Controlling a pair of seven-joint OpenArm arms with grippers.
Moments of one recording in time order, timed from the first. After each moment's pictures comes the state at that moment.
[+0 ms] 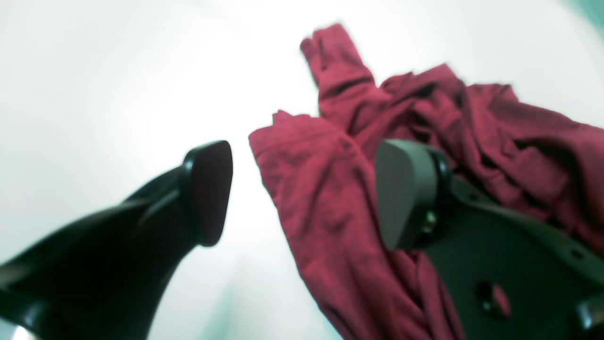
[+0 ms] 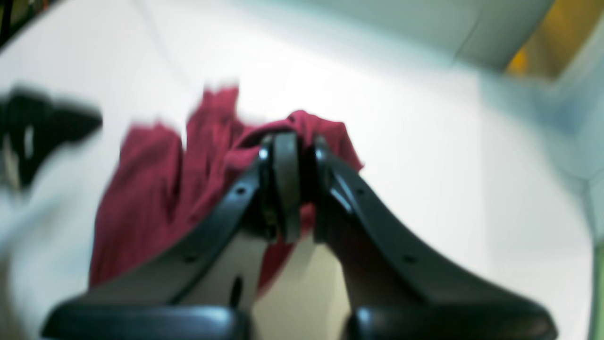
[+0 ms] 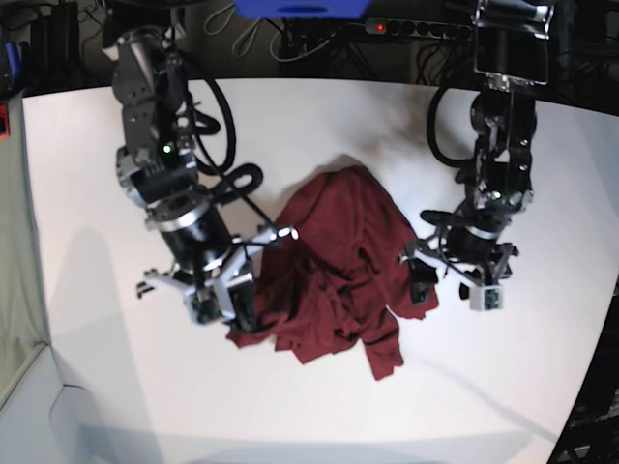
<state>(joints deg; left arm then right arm) -2.4 -13.1 2.9 88.9 -23.7 0.5 25.9 1.3 3.2 -11.8 116.4 -0.4 9.0 -36.9</state>
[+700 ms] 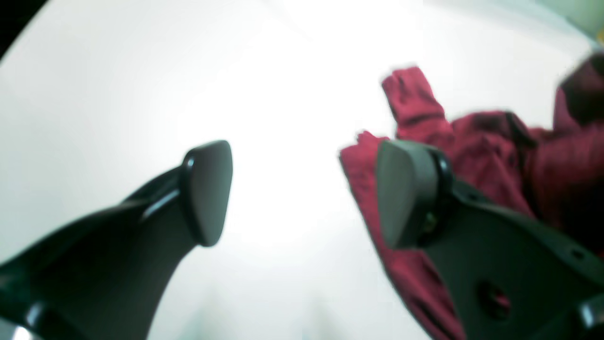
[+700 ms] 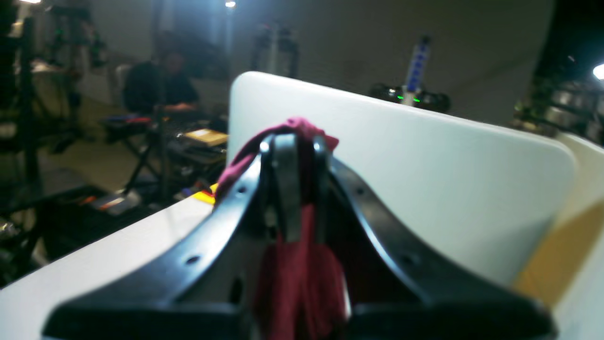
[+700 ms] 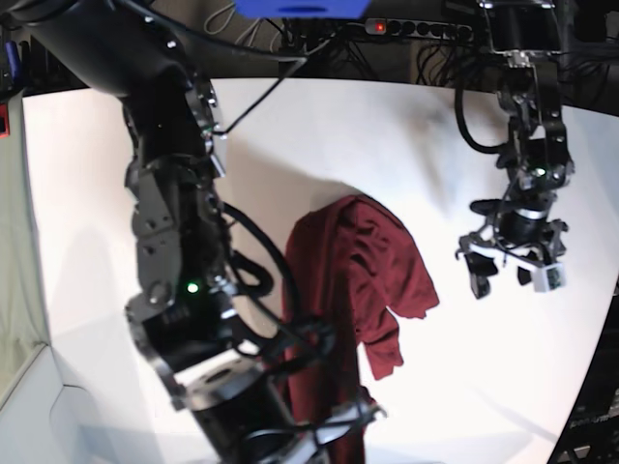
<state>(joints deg) 2.8 -13.0 -10.9 96.0 -23.5 0.5 26.6 33.5 -6.4 -18.7 113.9 -0.5 9.0 -37.3</state>
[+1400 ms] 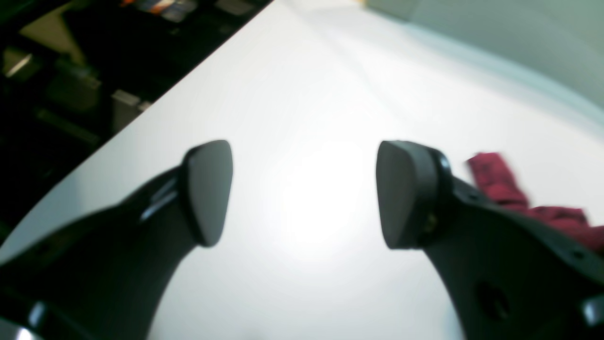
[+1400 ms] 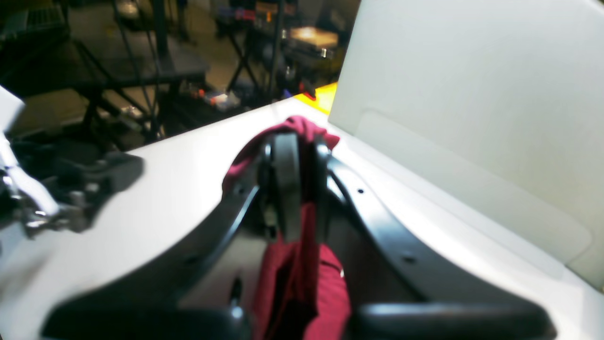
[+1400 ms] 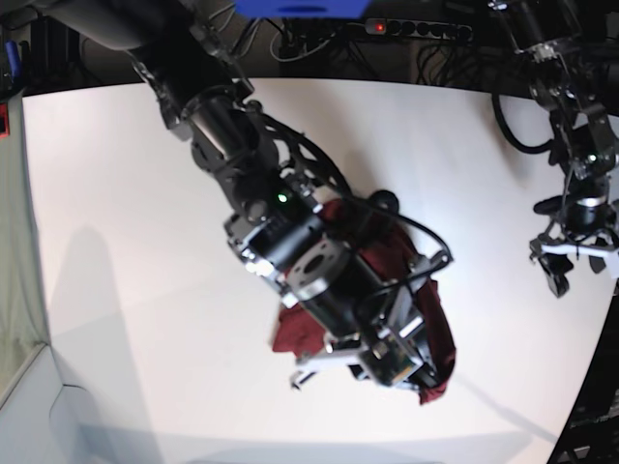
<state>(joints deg) 5.1 -12.8 -26.1 99.9 -23.7 0.5 27.1 18.8 -6.3 -31.6 109.6 -0.3 9.2 -37.0</state>
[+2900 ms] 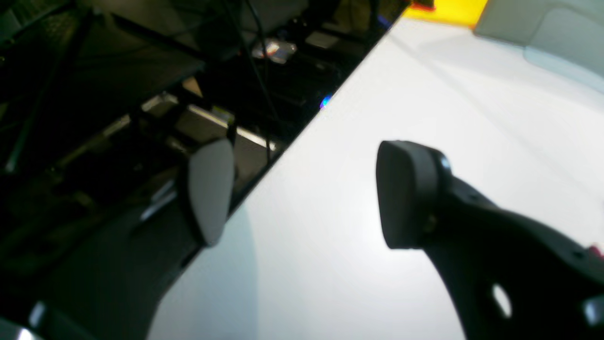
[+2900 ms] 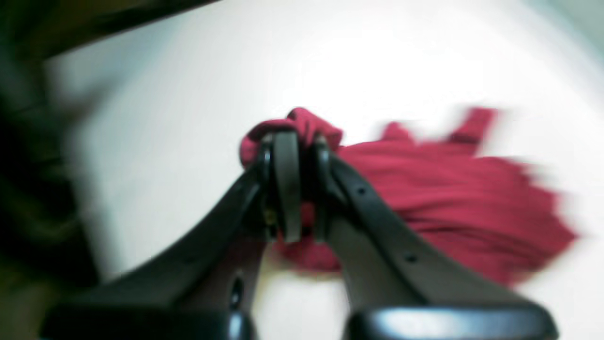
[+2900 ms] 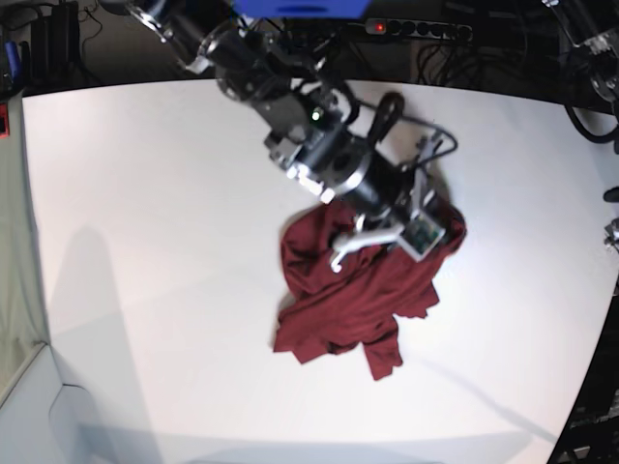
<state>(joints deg) 9.0 -23.5 -35.6 98.6 -23.2 0.1 27.1 6.6 -4.2 -39.5 103.6 -1.1 9.2 -37.1</state>
